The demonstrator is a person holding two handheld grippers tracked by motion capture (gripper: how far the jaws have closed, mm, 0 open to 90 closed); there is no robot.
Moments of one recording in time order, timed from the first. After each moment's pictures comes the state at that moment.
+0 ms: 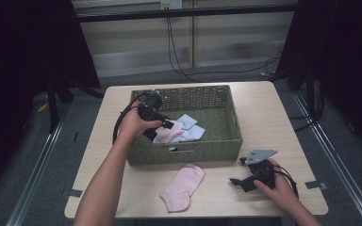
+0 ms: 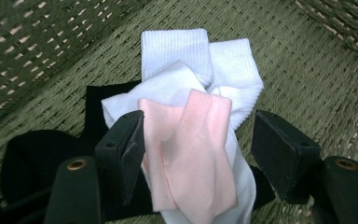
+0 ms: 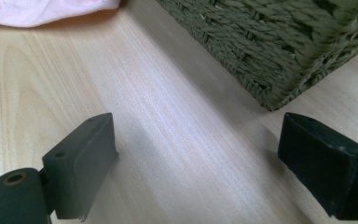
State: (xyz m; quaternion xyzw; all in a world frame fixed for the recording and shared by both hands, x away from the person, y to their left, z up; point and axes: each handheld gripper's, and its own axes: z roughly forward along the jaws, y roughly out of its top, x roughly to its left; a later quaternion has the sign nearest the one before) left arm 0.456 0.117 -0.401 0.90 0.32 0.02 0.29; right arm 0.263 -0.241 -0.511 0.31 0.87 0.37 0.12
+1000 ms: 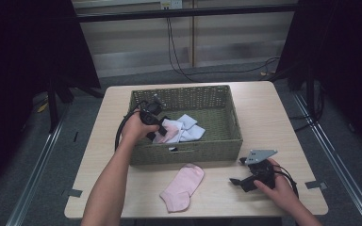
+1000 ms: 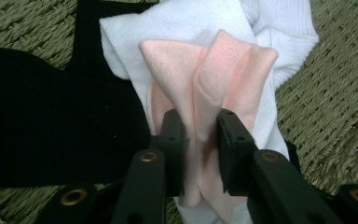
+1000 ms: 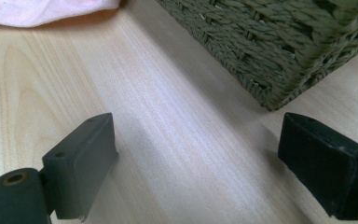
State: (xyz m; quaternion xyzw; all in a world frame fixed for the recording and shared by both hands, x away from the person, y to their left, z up) left arm 0.467 0.121 -0.434 0.90 0.39 -0.04 0.19; right arm 0.263 -0.241 -0.511 0.31 0.87 0.37 0.12
